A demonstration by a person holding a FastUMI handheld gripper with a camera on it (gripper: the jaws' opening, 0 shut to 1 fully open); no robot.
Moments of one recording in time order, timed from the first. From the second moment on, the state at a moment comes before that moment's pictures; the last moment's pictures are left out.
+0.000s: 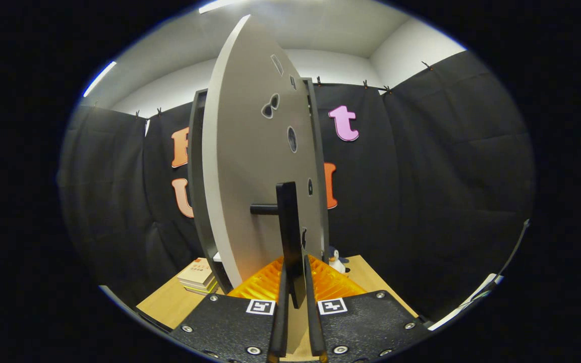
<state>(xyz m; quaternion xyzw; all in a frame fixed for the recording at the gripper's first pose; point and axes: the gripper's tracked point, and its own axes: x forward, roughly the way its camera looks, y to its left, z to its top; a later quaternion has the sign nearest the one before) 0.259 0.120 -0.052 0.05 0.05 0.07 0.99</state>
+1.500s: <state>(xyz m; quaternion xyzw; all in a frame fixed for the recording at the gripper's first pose) 0.202 0.076 -0.065 0.05 0.04 0.04 1.00</state>
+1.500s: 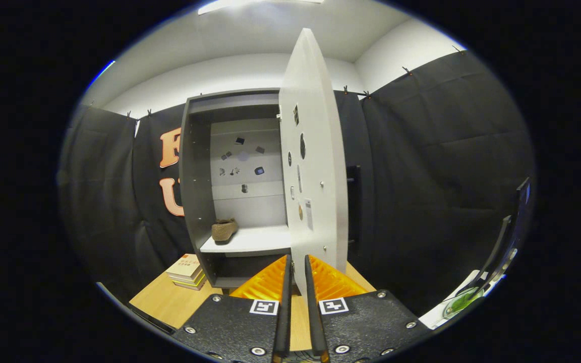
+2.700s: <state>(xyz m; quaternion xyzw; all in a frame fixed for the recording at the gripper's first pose) 0.300 0.226 -0.278 0.09 0.18 0.09 0.98</state>
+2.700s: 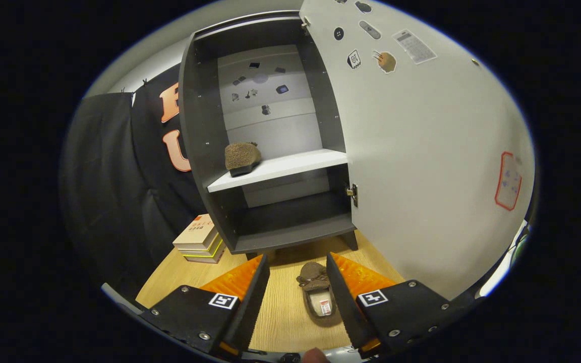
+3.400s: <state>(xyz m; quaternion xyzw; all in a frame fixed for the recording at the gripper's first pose) 0.340 0.263 -0.443 0.05 0.29 0.15 0.95</state>
